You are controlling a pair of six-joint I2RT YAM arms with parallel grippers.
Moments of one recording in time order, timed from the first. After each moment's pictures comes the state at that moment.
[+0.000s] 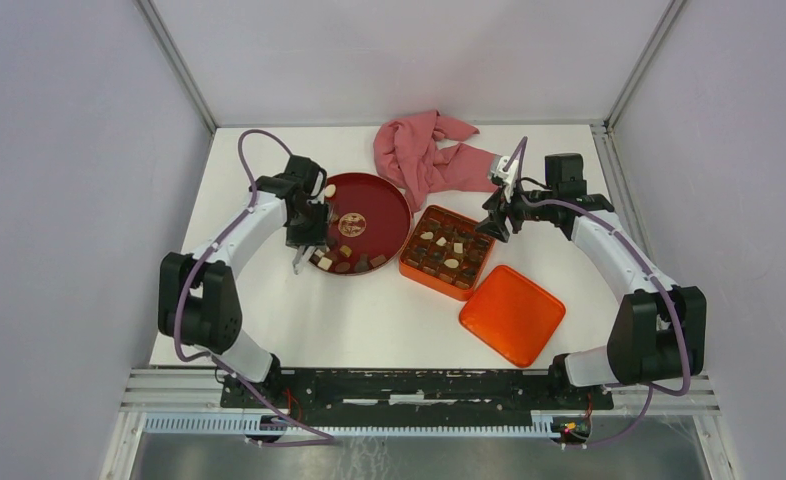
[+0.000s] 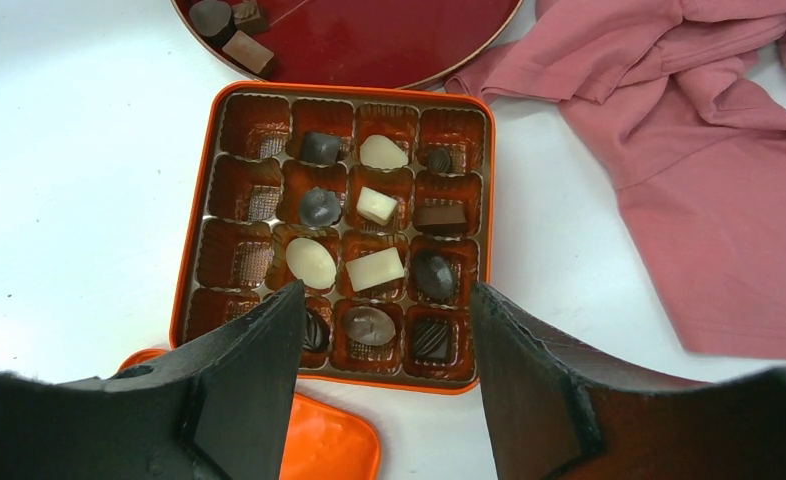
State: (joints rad) left arm -0.26 1.58 1.21 -0.89 -0.02 -0.19; right arm 0.11 1.41 1.04 -0.43 -0.89 -0.70
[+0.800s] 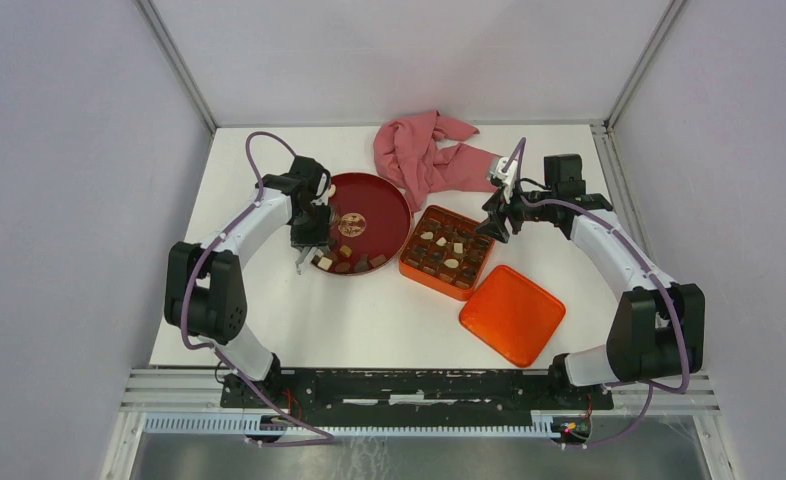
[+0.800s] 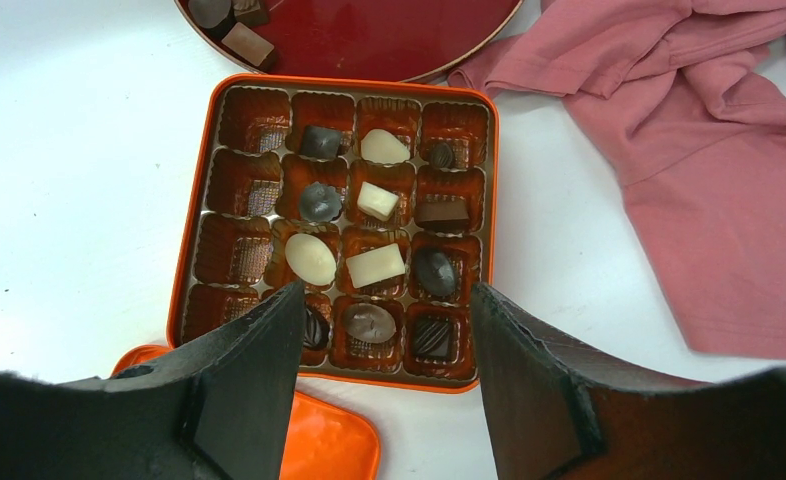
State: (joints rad) left arm -0.26 1.64 1.23 -0.89 0.01 -0.18; right arm 0.11 1.42 1.04 -0.44 -0.89 -0.71
